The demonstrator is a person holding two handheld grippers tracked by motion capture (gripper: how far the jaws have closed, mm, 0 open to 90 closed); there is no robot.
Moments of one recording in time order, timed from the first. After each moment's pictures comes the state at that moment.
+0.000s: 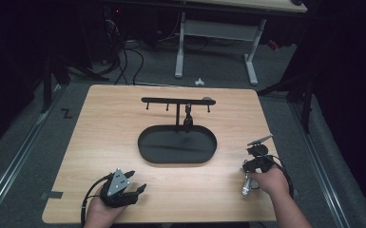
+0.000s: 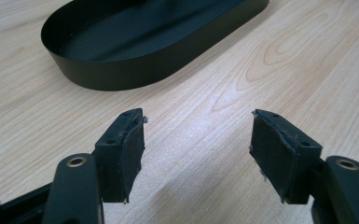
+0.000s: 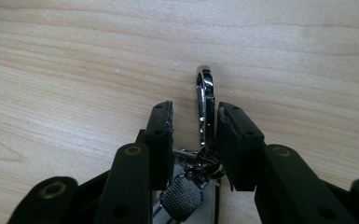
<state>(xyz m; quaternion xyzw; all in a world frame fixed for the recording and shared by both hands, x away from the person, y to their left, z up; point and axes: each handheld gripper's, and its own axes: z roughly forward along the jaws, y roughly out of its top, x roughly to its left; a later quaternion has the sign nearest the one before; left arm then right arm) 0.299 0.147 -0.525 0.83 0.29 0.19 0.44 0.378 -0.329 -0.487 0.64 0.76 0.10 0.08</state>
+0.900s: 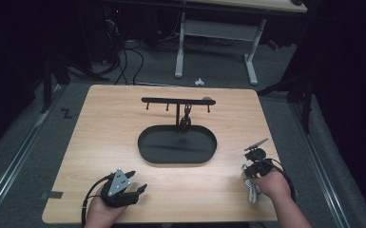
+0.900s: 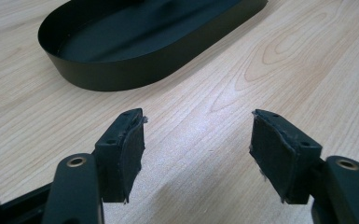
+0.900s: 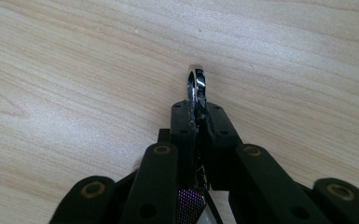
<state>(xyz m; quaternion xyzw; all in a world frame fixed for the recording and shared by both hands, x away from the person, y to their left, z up) 0.299 0.145 -0.525 0.83 0.29 0.19 0.44 0.367 -0.320 -0.489 0.60 0.80 0.08 0.08</state>
